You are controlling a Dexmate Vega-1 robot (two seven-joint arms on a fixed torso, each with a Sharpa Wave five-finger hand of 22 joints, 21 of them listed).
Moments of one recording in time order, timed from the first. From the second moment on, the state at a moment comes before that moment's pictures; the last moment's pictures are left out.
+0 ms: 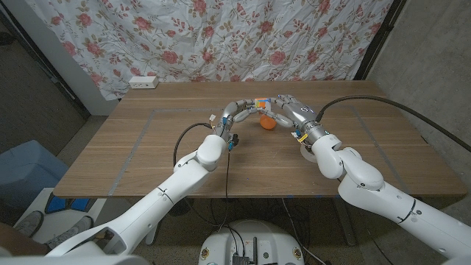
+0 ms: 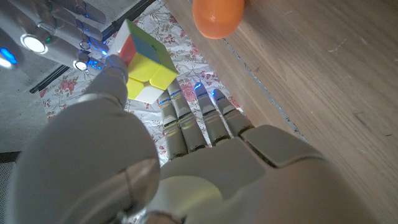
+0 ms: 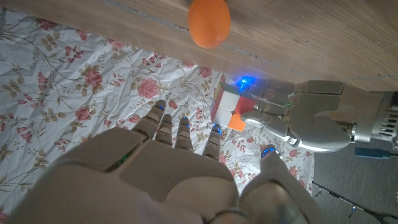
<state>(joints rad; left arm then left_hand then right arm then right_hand) 0.86 0.42 0.62 -1.69 -0.15 0.02 0.37 0.86 -0.01 0.40 -0.17 0.20 0.71 -0.05 0.27 0.21 0.79 -0.17 0.29 0.34 0.53 -0.05 0.22 0.18 0.30 0.02 0.20 0.17 -1.02 -0.84 -0.61 -2.19 -0.71 -0.48 -0.09 0.03 0.08 0.32 -0.04 0.21 0.11 -0.21 0.21 0.18 0.04 0.11 0.20 0.19 -0.06 0.14 0.22 0.27 0.13 0.11 0.19 0.16</state>
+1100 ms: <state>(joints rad) 0.87 0.41 0.62 -1.69 -0.15 0.01 0.38 0.86 -0.01 0.40 -0.17 0.20 0.72 -0.04 0.27 0.21 0.79 -0.17 0.30 0.34 0.53 -0.05 0.22 0.18 0.30 0.02 0.20 0.17 -1.02 -0.85 -0.61 -2.20 -0.72 -0.49 -0.07 0.03 0.08 0.32 -0.04 0.21 0.16 -0.22 0.21 0.18 0.04 0.11 0.20 0.19 -0.06 0.14 0.22 0.27 0.12 0.10 0.19 0.16</state>
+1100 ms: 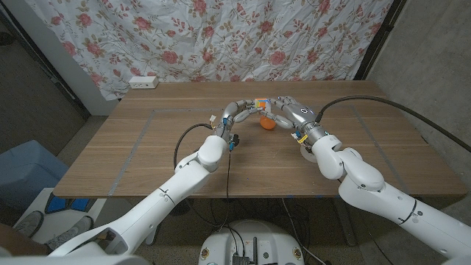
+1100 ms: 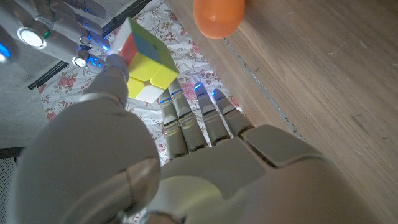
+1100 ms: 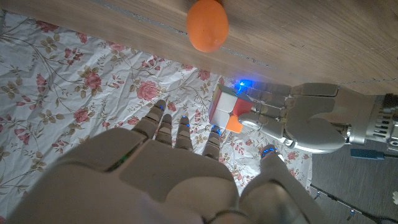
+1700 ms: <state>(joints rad) 0.87 0.41 0.61 -1.69 -0.15 0.00 0.39 0.86 -0.01 0.40 -0.17 0.20 0.73 -0.04 0.27 0.21 0.80 -0.16 0.29 0.34 0.54 -0.05 0.22 0.18 0.30 0.02 0.20 0.17 -1.02 -0.85 -0.61 -2.21 -0.72 -0.48 -0.05 0.03 0.08 0.32 -0.03 0.21 0.20 -0.21 0.22 0.18 0.03 0.10 0.20 0.19 -0.07 0.14 0.22 0.27 0.12 0.10 0.19 0.16</state>
